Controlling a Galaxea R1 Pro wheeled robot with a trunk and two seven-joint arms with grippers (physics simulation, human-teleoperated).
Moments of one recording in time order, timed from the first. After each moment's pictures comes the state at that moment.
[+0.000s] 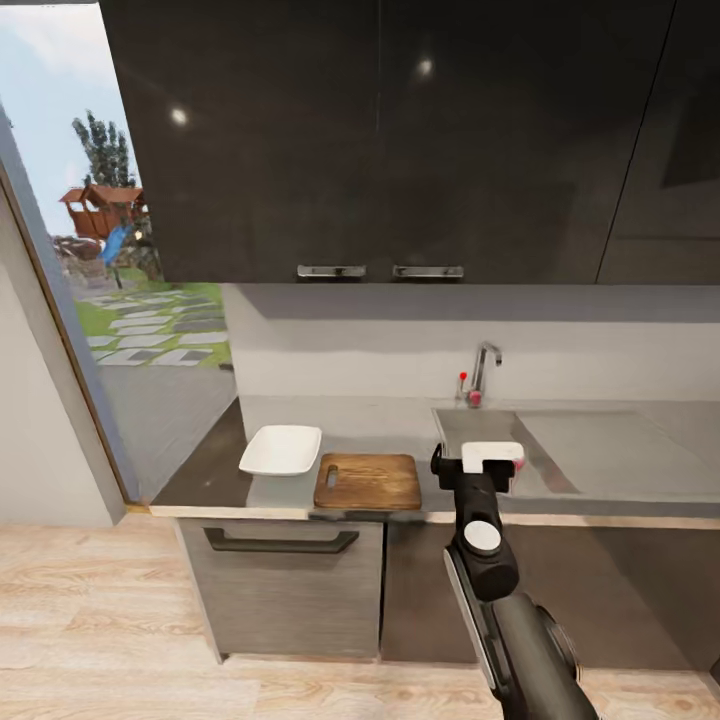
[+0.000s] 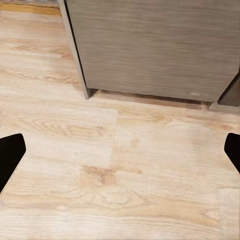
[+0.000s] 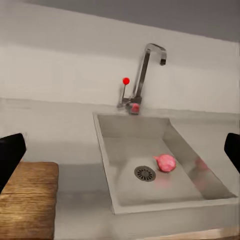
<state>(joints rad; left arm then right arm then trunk) 0.37 0.02 0.08 -0.98 0.07 -0.37 -0.01 -0.36 0.17 0.20 -1.59 0.25 0.48 -0.40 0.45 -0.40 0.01</state>
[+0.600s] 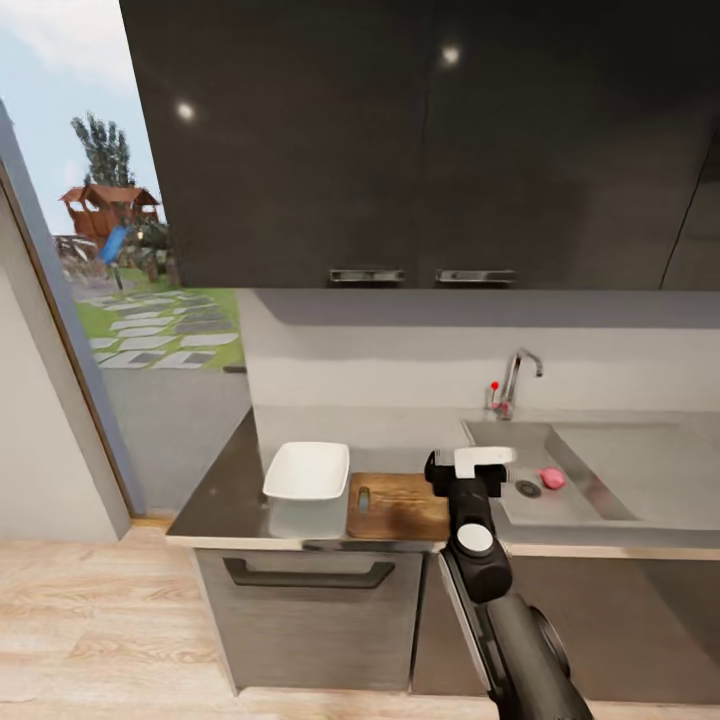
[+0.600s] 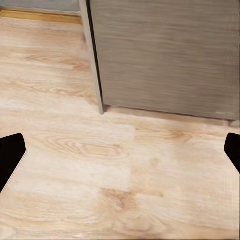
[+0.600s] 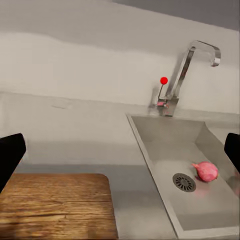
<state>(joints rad) 0.37 0.02 0.08 -0.98 0.07 -0.37 -0.01 -0.36 0.17 0.22 -1.55 0.25 0.50 -0.39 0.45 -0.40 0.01</state>
